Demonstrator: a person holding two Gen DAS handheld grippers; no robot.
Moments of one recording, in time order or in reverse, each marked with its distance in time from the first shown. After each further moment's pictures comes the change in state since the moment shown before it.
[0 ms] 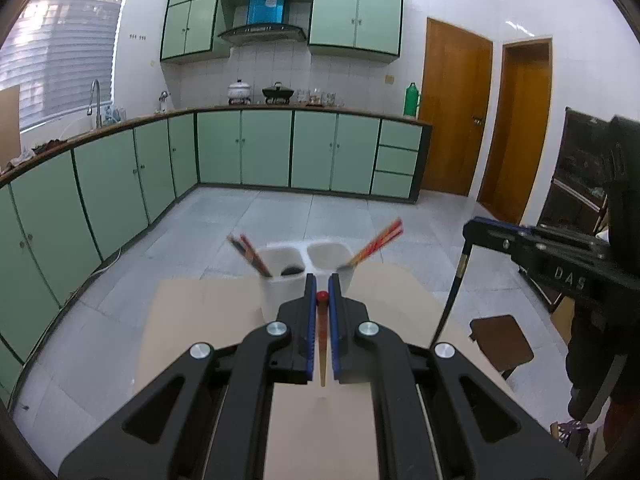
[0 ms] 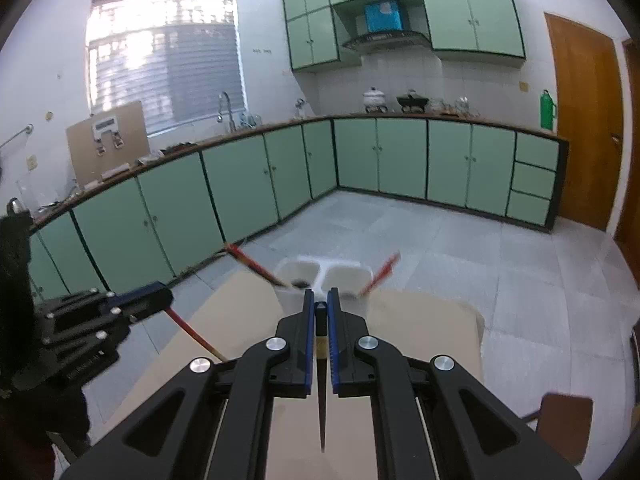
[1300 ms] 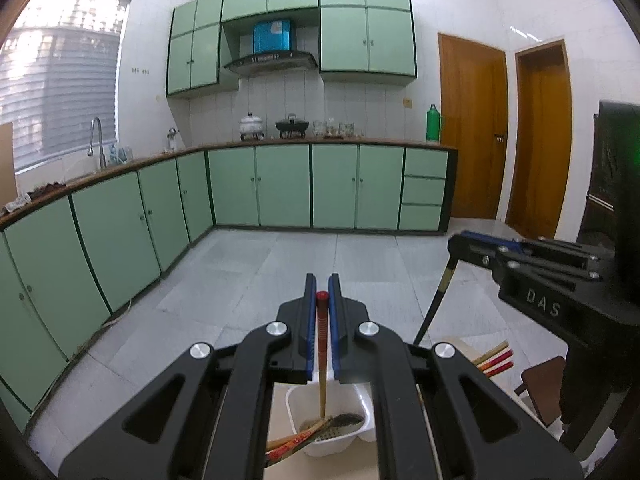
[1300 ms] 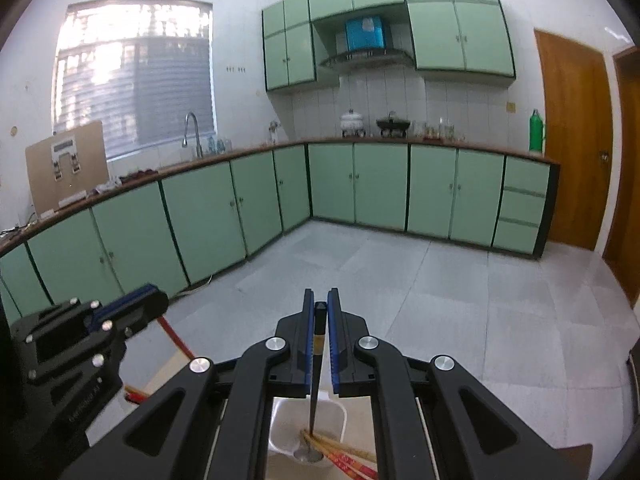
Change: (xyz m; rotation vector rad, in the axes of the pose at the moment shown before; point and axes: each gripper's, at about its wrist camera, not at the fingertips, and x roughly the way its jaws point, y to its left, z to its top) left arm 0.155 0.033 0.094 0.051 -0.097 0.088; right arm 0.162 -0.040 0.087 0.018 -0.061 -0.098
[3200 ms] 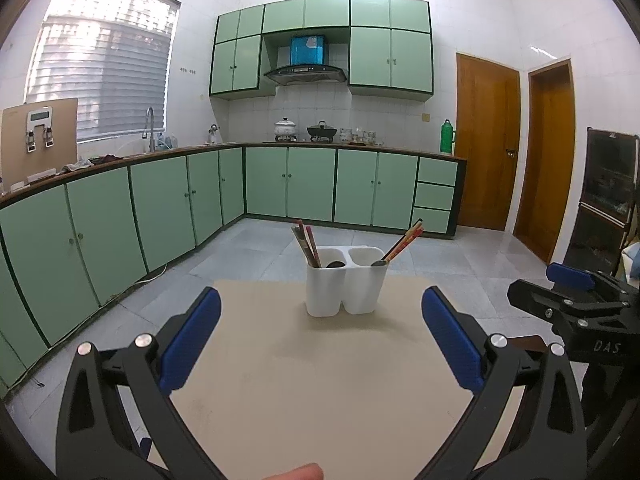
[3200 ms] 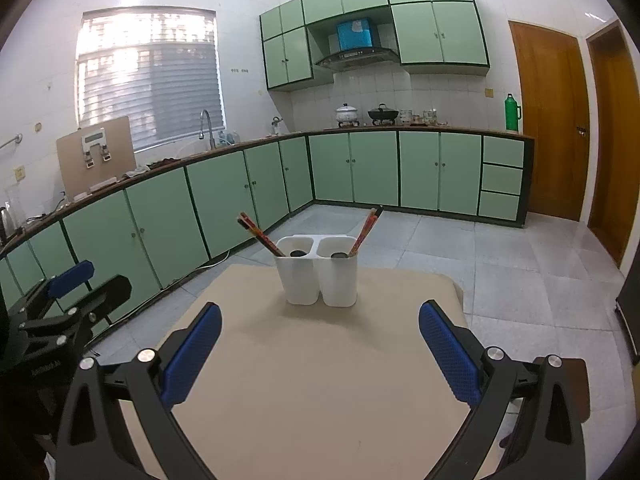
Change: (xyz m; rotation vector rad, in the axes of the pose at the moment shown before) left arm -0.271 -0.029 -0.137 -0.079 -0.056 0.092; right arm -0.250 0.051 -0.158 0.039 -0.012 -0.012
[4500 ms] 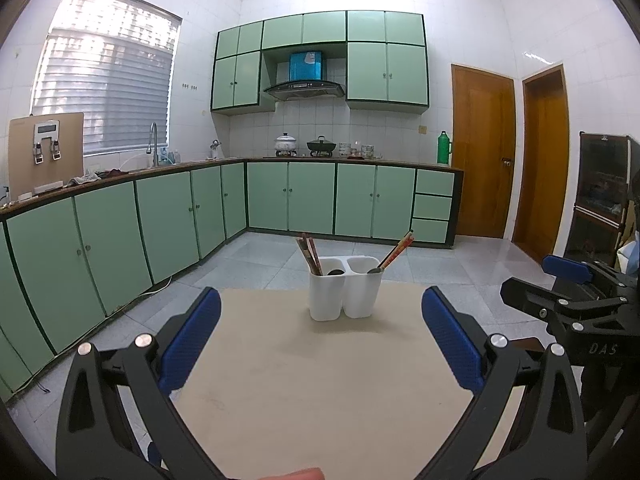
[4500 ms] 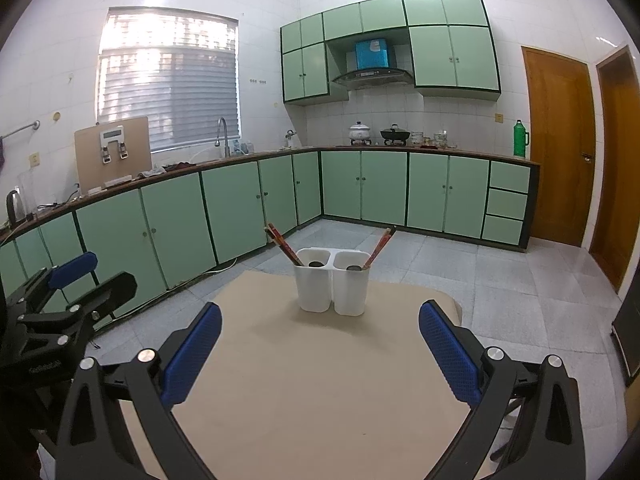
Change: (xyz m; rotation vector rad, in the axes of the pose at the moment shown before) left arm -0.045 -0.005 -0.004 0.015 -0.051 0.003; right arm -0.038 0.029 -0.002 -0.064 -0.058 0.013
